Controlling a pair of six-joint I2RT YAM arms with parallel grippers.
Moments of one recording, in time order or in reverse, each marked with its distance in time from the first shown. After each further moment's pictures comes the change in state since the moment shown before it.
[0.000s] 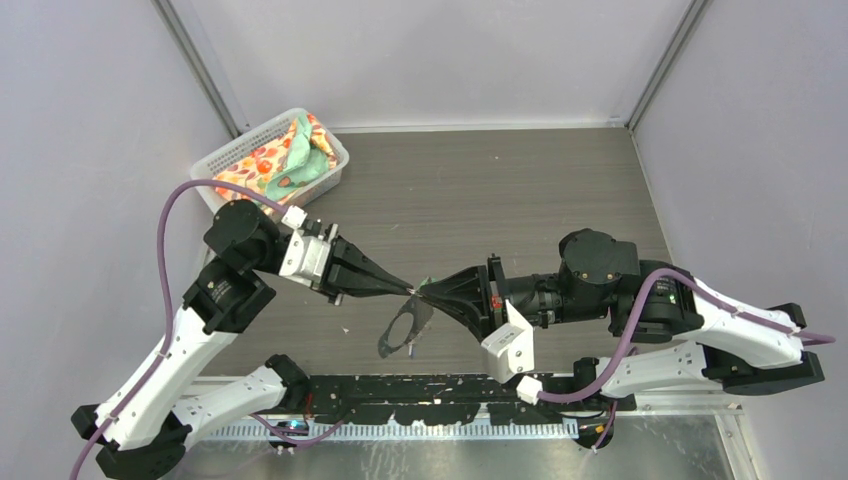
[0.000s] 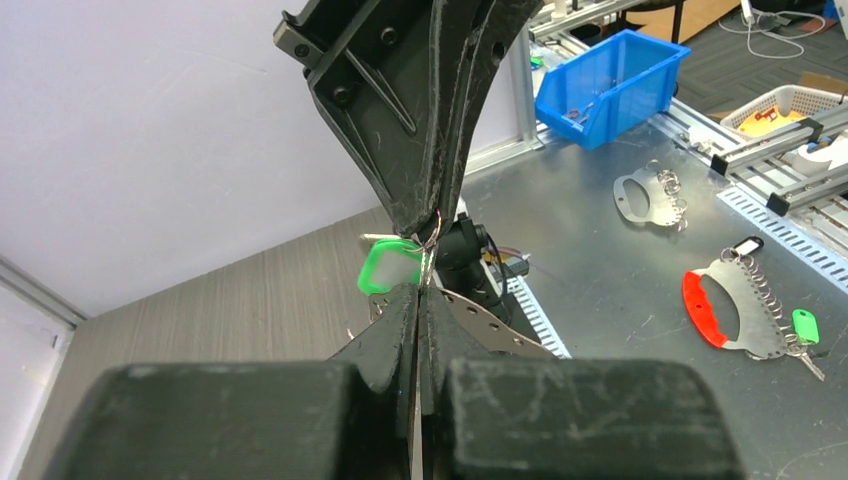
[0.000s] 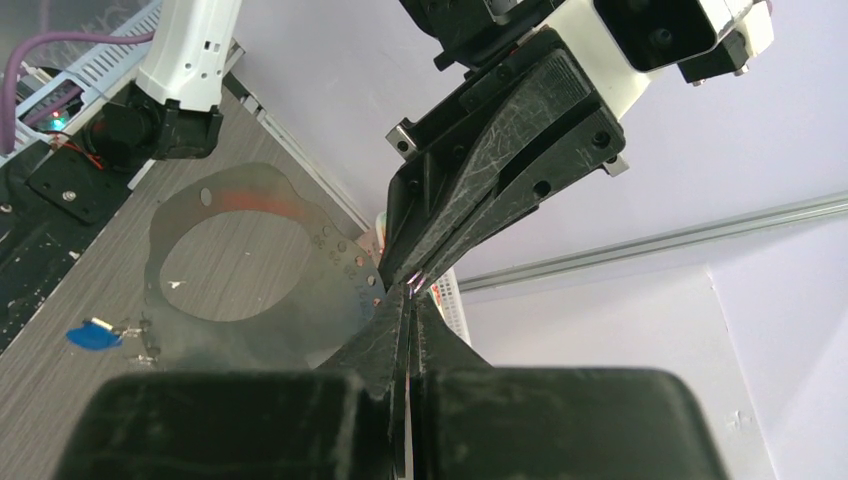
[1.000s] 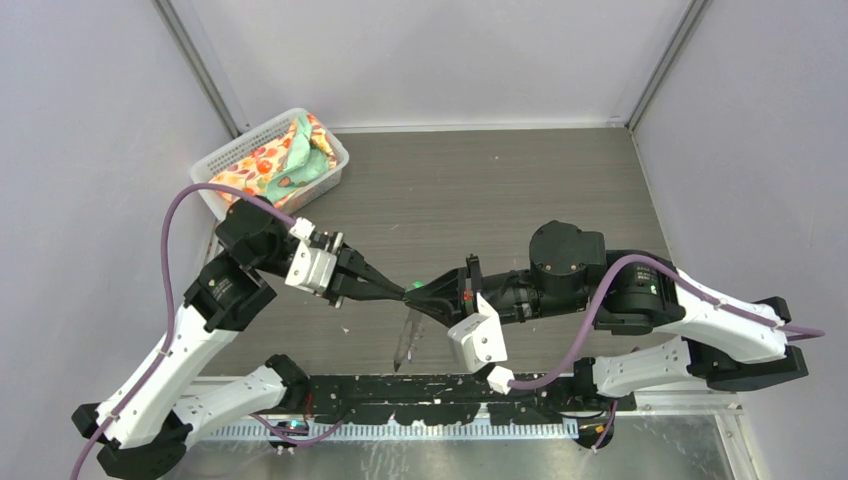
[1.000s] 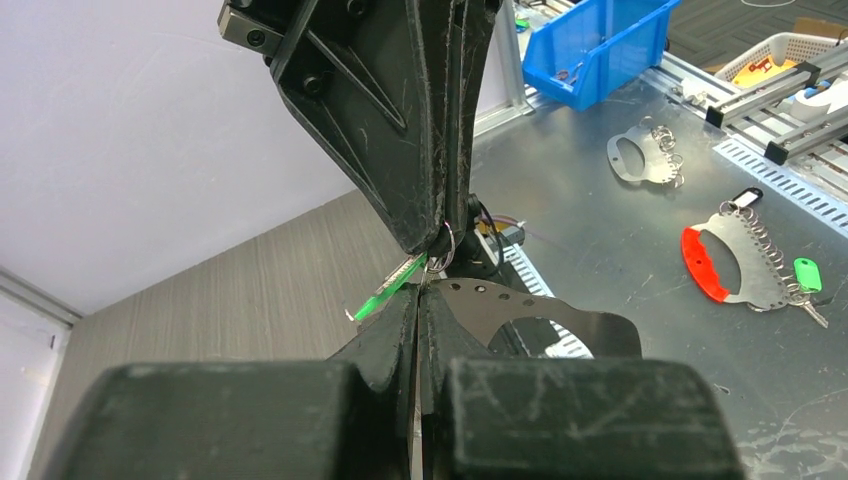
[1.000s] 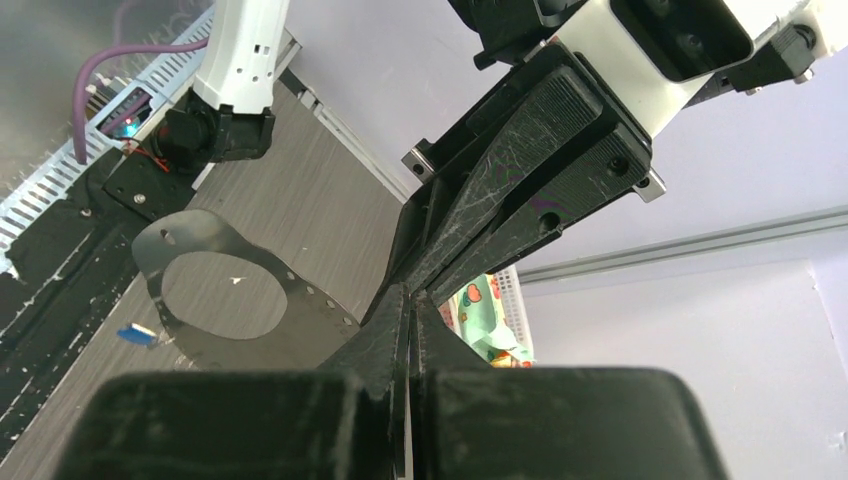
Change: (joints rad) left arm 0.000 0.010 0.005 -0.142 0.055 0.175; right arm -0.011 0.119 0.134 -0.119 -0.019 0.077
